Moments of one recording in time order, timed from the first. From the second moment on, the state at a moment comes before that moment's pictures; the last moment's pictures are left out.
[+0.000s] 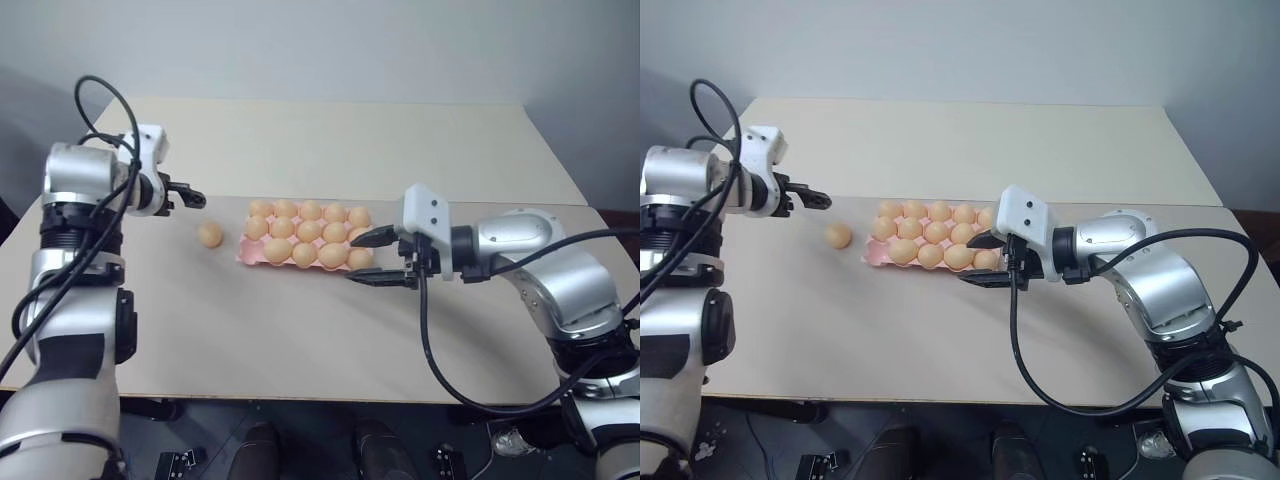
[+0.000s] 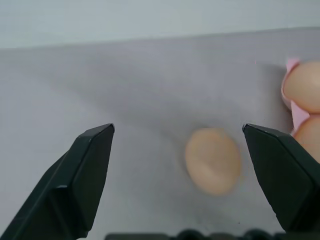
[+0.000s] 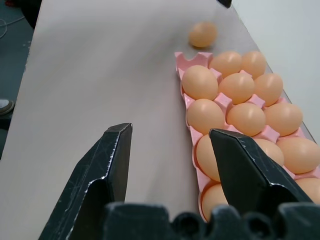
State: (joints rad) left arm -1.22 0.65 -0.02 0.69 -0.06 1.28 -0.55; right arm -0.72 -0.74 0.19 -0.36 0.41 0.73 1.05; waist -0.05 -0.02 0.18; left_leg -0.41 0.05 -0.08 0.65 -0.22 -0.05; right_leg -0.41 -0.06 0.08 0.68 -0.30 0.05
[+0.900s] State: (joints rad) left arm -1.25 0.53 0.04 1.00 -0.08 1.10 -0.35; right arm -0.73 -0.75 0.19 -0.35 0.42 0.73 1.07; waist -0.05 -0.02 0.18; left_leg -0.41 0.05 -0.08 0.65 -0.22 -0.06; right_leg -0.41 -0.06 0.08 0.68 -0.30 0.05
